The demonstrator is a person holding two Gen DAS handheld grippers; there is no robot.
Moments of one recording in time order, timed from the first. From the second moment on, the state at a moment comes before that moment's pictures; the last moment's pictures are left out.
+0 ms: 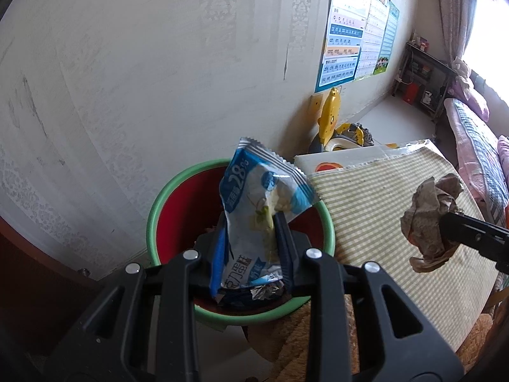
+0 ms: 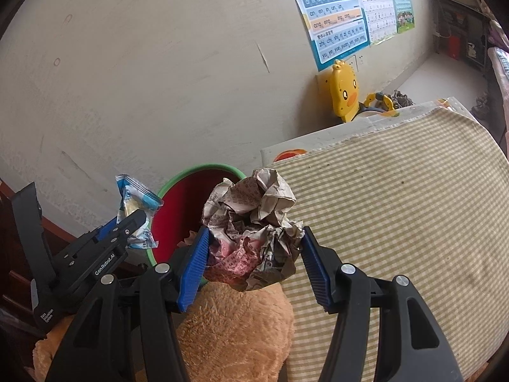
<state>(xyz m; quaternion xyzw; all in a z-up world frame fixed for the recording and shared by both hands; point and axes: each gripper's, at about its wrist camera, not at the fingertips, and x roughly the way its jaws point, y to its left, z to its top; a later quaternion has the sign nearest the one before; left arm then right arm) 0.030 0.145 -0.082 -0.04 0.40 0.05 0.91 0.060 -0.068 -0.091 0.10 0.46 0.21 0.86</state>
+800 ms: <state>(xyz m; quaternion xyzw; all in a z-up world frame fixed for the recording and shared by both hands) 0.036 0.174 -0.107 -0.05 0.43 0.07 0.90 0.074 -0.040 -0.095 0.07 0.47 0.21 0.85</state>
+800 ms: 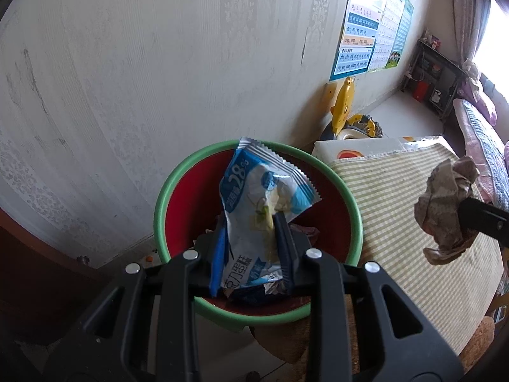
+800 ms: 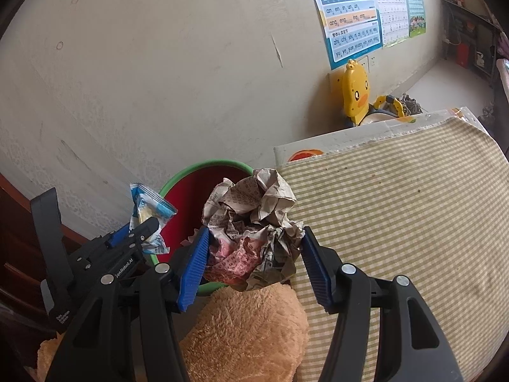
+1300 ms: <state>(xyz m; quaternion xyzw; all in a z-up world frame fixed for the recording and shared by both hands) 0.044 0.186 -0.118 -0.05 0.44 0.07 0.90 0.089 -0.023 -0.102 0.06 0.48 0.22 0.85</state>
